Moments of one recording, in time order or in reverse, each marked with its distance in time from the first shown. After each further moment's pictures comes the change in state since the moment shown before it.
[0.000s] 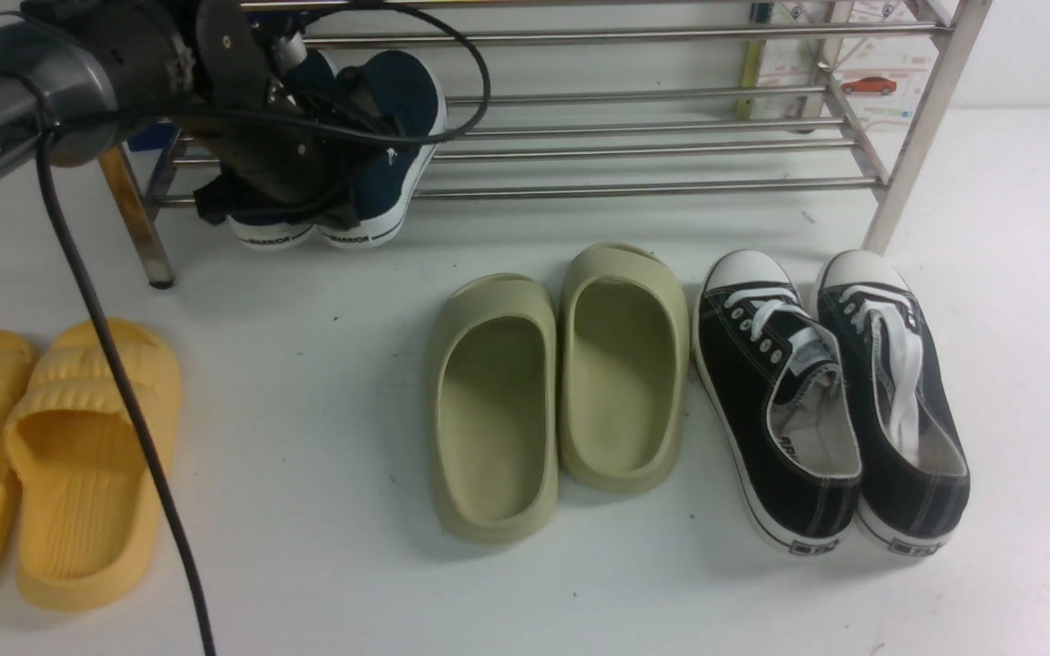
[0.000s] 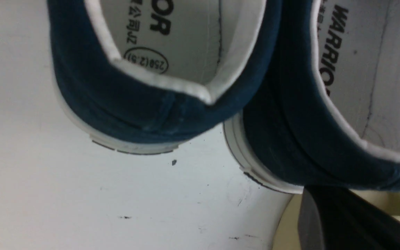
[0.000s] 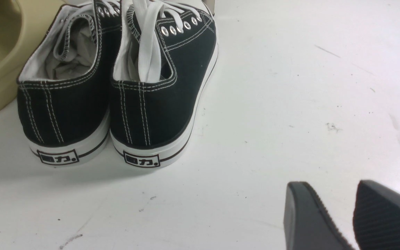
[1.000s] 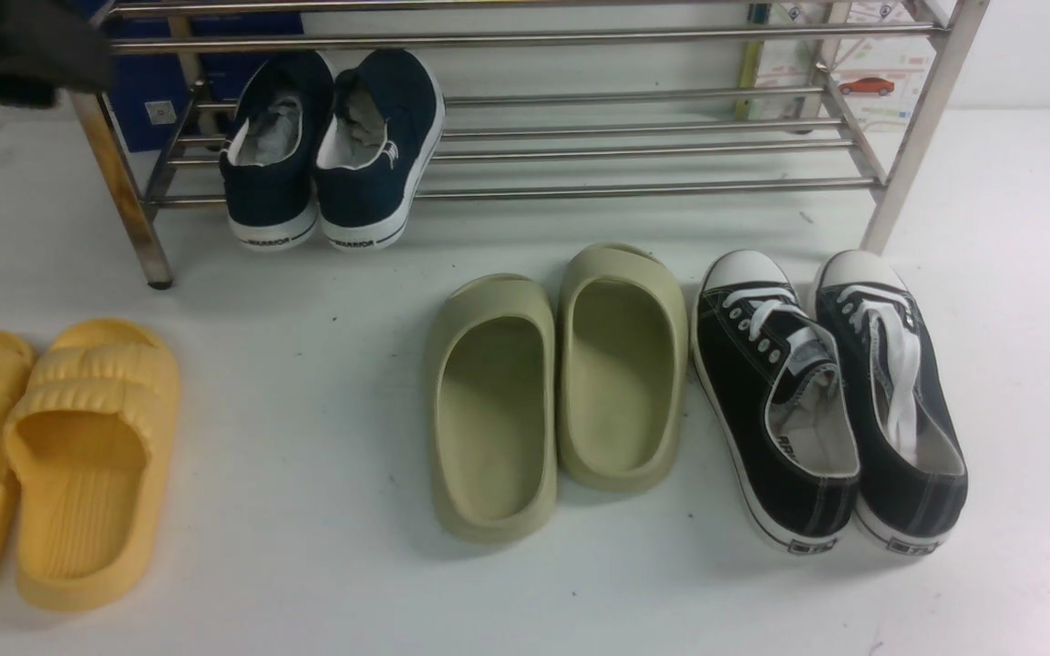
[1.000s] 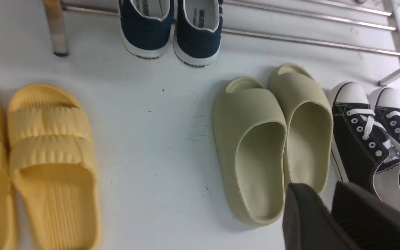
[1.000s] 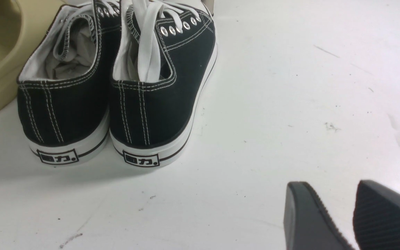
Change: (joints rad) right arm 0.000 0.000 0.000 0.000 0.000 0.000; left arm 0.000 -0.991 0.212 0.019 0.474 0.143
